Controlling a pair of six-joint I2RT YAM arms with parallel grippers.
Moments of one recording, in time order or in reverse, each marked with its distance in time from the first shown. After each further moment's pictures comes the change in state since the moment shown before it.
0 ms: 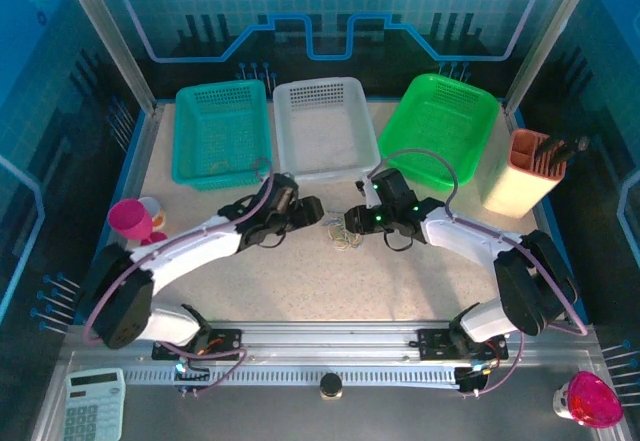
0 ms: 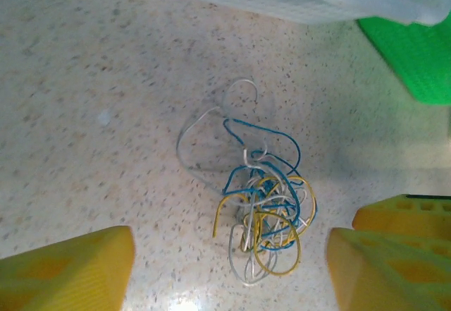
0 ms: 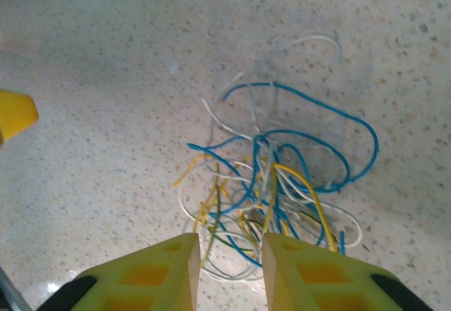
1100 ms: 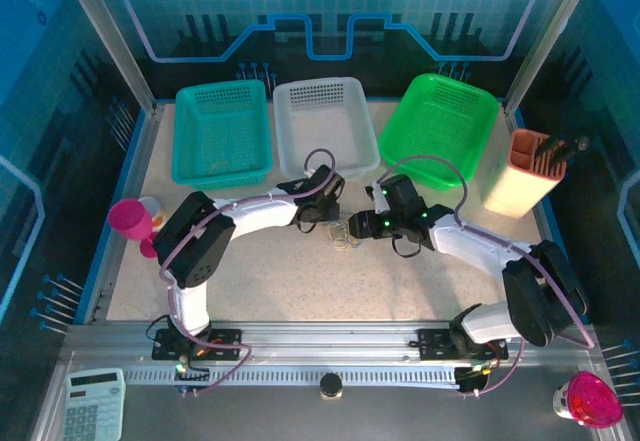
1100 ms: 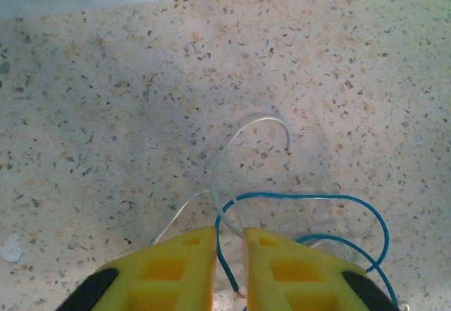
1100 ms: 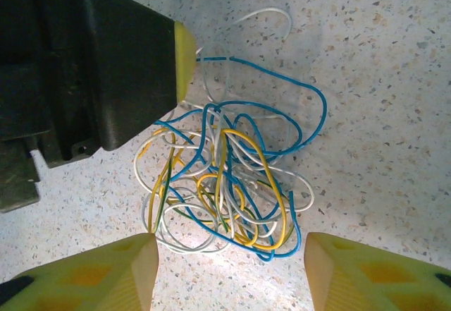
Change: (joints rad) left arm -0.055 0.470 0.331 -0.076 -0.132 0.182; right arm -0.030 -0.072 -0.070 -0.007 0.021 -0.007
